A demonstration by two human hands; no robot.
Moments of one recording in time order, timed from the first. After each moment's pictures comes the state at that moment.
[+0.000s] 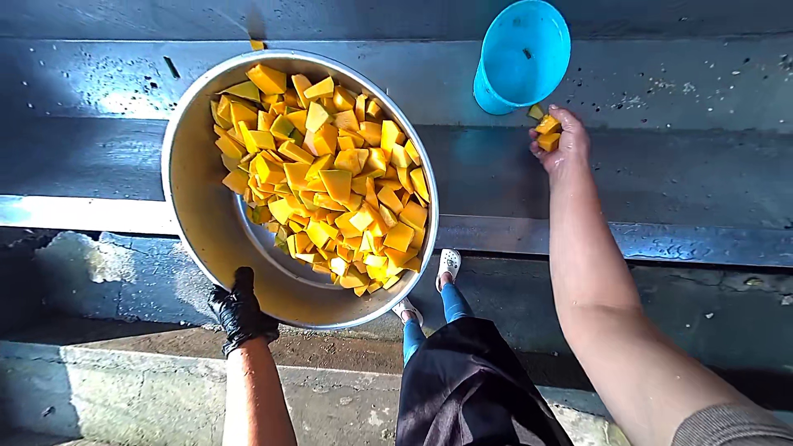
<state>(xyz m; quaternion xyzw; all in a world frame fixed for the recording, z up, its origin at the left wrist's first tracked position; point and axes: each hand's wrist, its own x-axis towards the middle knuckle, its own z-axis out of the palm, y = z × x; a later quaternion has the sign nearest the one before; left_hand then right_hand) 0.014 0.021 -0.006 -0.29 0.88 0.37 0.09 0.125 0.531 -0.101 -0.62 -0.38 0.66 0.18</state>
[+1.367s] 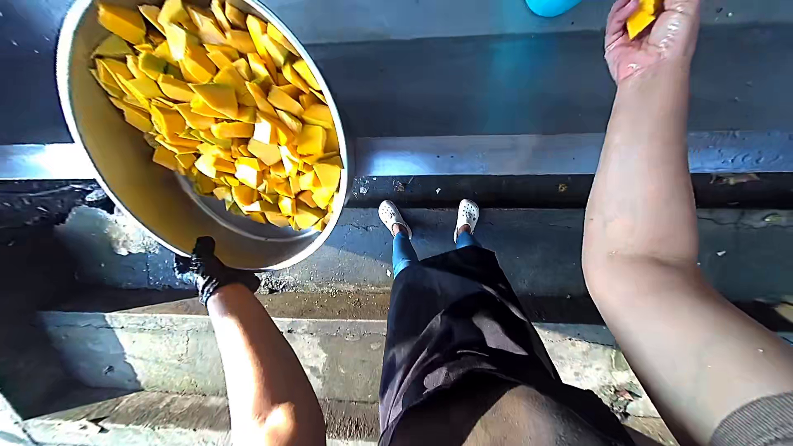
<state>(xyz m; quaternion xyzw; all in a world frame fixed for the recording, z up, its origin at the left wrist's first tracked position) -0.050 -0.150 -0.019 -0.32 0.88 0.36 0.02 0.109 0.478 -0.030 -0.51 -0.24 0.75 0.34</state>
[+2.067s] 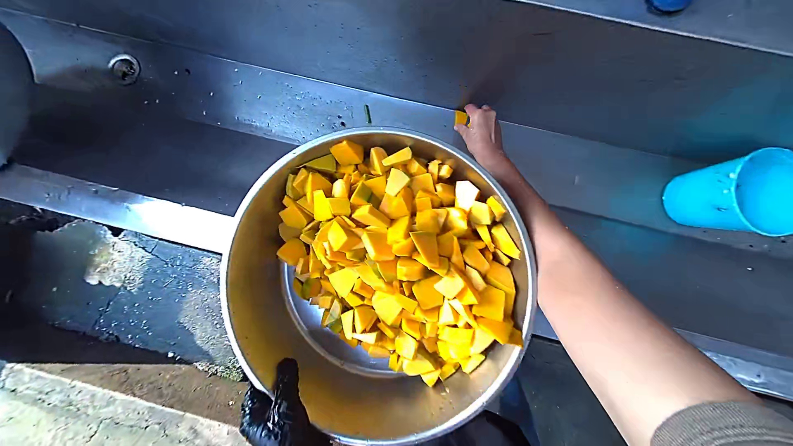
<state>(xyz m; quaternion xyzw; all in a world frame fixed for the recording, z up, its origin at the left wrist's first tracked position) -0.083 -0.168 -0.018 -0.38 0.79 0.48 -0.03 -0.313 0.239 -0.151 -0.28 -0.91 0.29 -0.07</state>
